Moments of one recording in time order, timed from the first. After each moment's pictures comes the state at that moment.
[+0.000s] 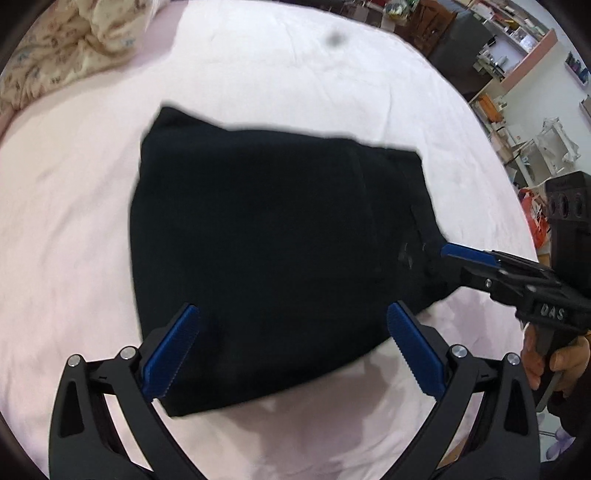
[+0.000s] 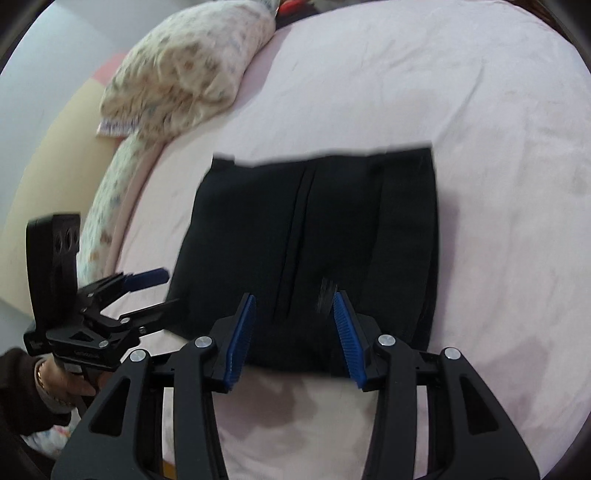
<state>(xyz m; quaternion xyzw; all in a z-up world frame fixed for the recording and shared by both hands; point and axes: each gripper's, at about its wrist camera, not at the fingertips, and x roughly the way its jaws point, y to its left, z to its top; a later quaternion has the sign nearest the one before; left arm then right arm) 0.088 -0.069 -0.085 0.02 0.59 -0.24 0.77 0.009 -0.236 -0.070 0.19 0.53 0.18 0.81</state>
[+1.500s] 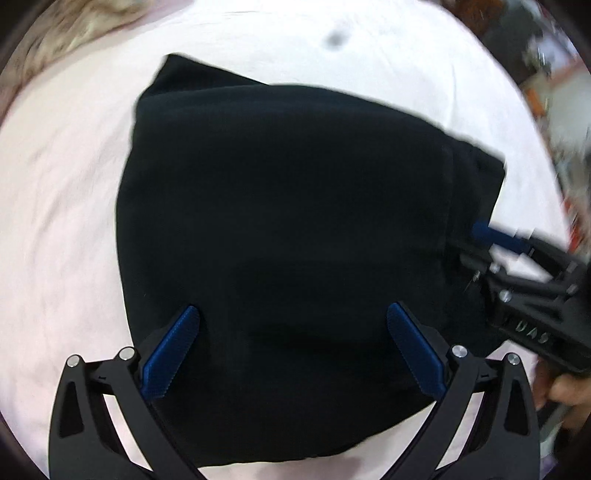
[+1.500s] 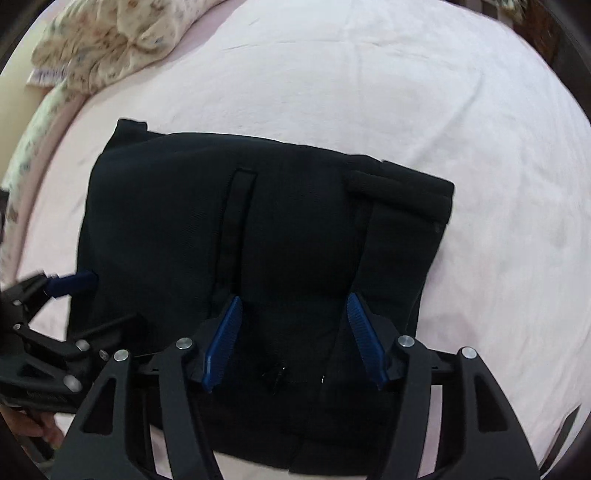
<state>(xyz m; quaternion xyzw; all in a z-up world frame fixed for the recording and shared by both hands) 0.140 -0.074 -0.126 0.06 0.65 -0.18 0.74 0.092 -0.197 -0.105 0.04 0.60 0.06 0.80</state>
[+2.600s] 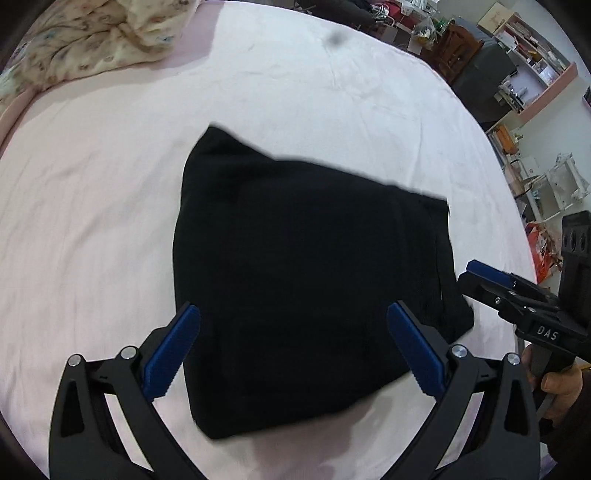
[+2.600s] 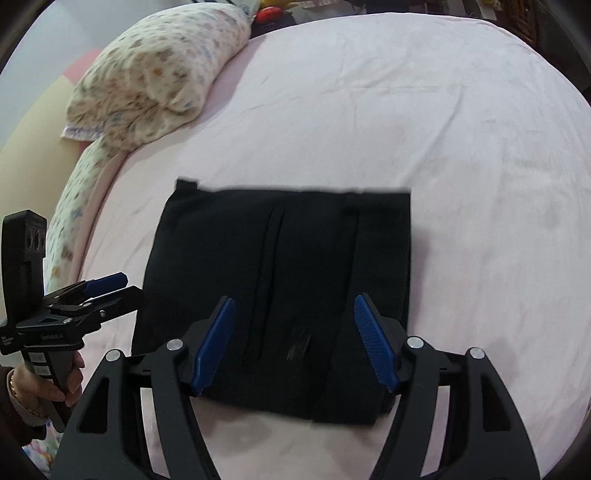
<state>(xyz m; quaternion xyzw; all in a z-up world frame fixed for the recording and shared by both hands) 0.112 -0.014 -0.059 -0.02 0.58 -0.21 0.79 0.034 -0.218 -0.046 0.15 0.52 0.11 0.83</state>
